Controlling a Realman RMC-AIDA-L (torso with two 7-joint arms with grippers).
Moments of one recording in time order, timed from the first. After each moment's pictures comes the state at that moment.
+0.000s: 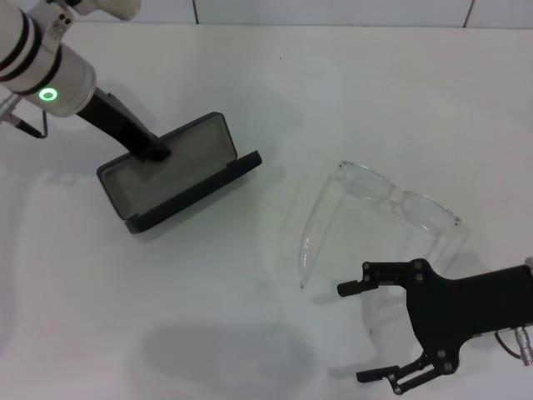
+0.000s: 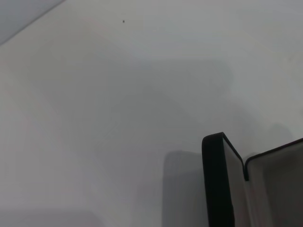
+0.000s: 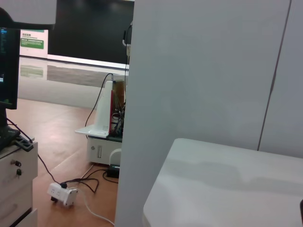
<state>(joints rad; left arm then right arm) -0.85 -2.00 1.06 0.82 2.64 1.36 -2.17 0.51 1.99 -1.41 -0.54 -1.56 -1.65 0.77</state>
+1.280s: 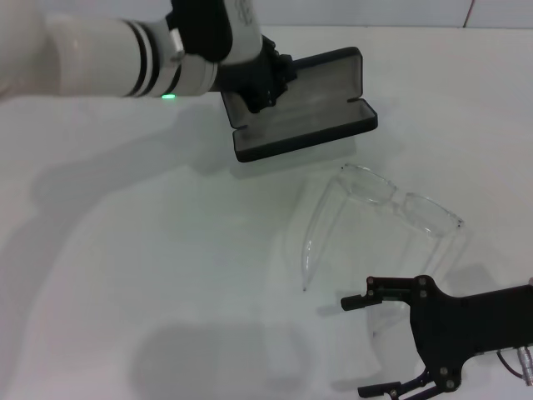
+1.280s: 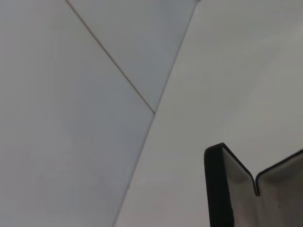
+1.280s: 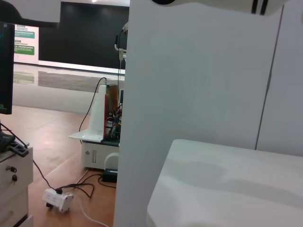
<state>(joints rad) -0.69 -2.10 1.46 0.93 2.08 0.74 -1.47 0.46 2.00 -1.41 -0.54 -1.56 -1.65 0.74</state>
